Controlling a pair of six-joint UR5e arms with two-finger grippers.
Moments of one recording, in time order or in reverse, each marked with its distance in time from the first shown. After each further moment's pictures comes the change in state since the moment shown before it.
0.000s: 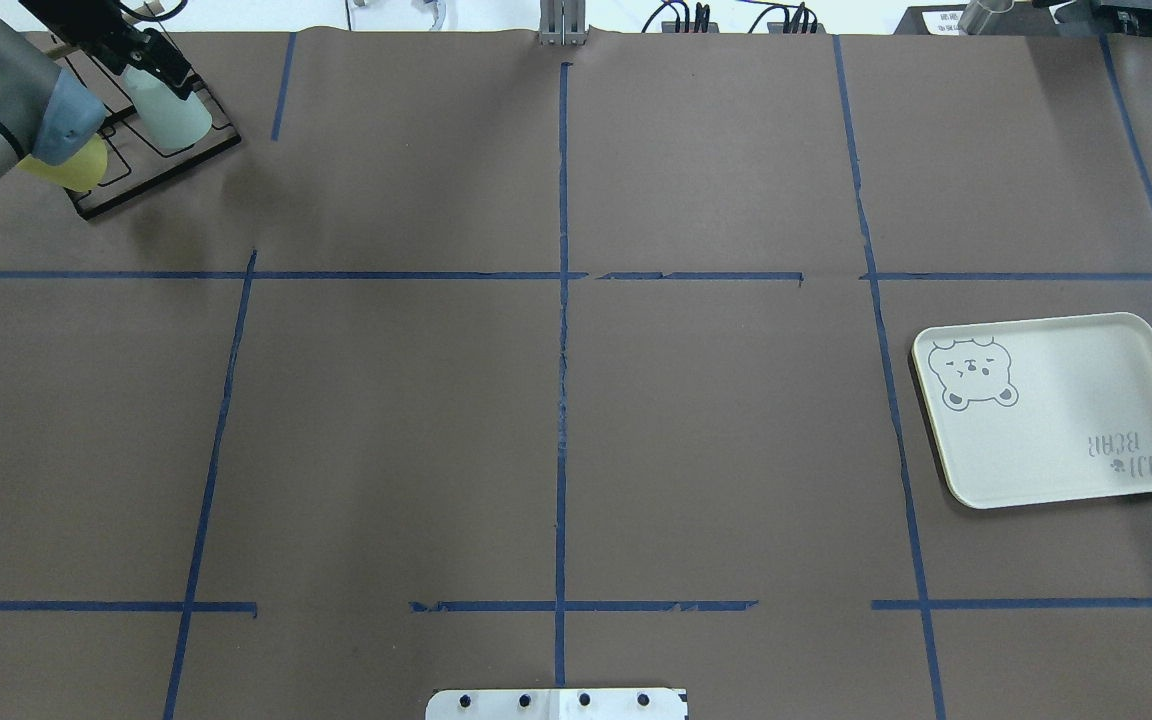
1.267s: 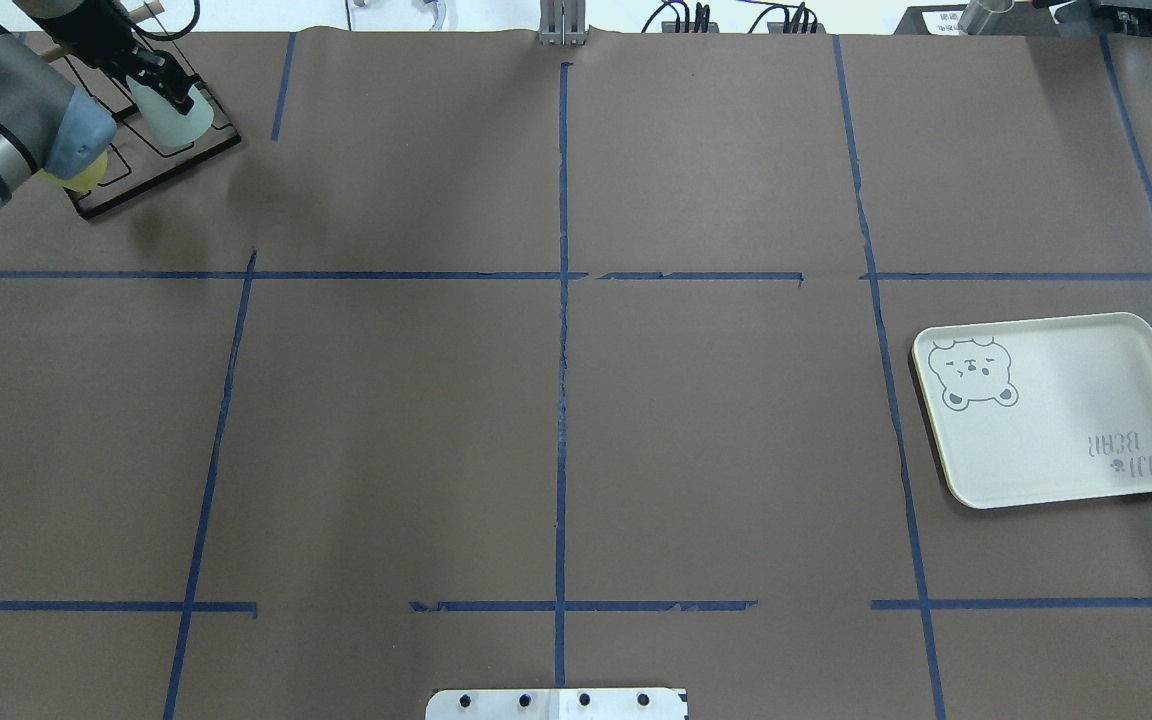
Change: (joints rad) left arm 0.009 0.000 0.025 -0.023 0.014 -0.002; right arm 0.000 0.000 0.001 0.001 0.000 0.000
